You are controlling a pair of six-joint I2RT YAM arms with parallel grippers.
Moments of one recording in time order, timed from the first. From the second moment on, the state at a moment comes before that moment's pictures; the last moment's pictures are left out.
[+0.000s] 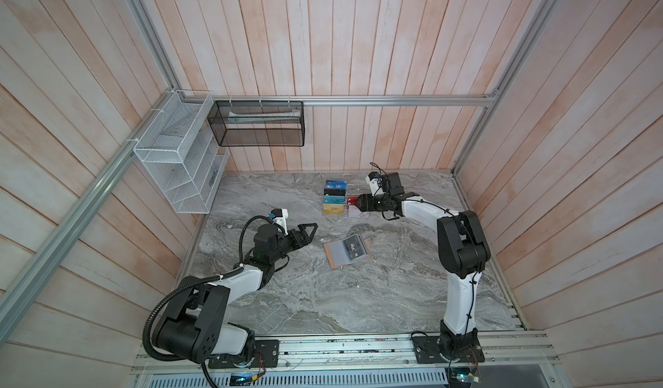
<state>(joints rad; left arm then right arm) -0.31 1.40 0.48 0.61 0.41 -0.78 0.36 2.07 1.48 -0.20 -0.28 0.21</state>
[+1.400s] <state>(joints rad) -0.31 1.36 0.42 0.62 0.45 -0.78 0.64 2.11 1.66 -0.27 0.44 0.40</state>
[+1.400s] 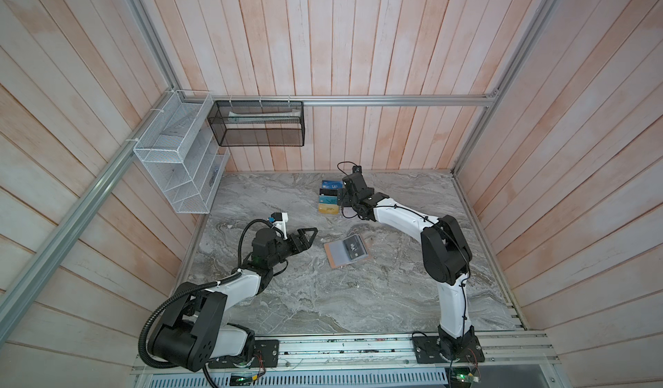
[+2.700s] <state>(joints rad) -0.31 1.36 0.42 0.64 0.49 -0.81 0.67 2.29 1.82 -0.39 0.57 0.42</state>
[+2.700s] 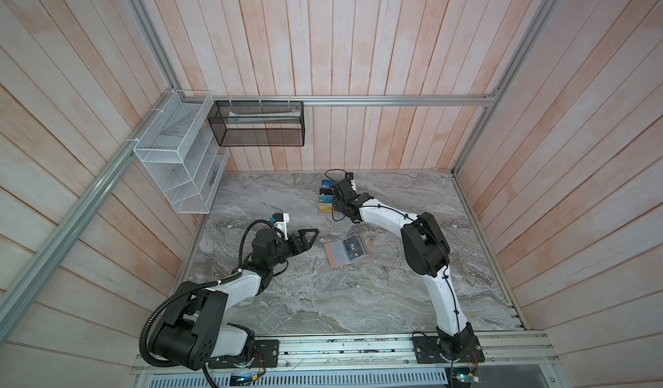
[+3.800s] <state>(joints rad) -0.31 1.37 0.42 0.65 0.49 -0.81 0.65 2.23 1.74 -0.33 0.50 0.45</state>
